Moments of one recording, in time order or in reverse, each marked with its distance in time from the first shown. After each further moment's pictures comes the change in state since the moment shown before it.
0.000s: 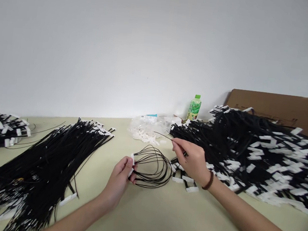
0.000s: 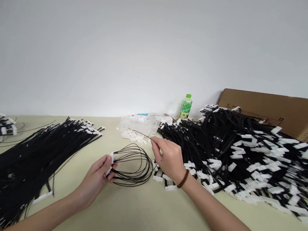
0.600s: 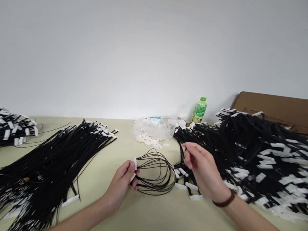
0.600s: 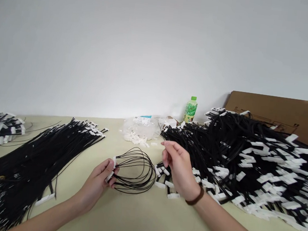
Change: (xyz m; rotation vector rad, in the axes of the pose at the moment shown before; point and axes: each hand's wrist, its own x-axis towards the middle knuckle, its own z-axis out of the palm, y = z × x) left_hand -0.002 0.002 0.000 0.018 -0.020 -0.024; right_hand 0.000 -0.009 -0.006 1.065 0.031 1.043
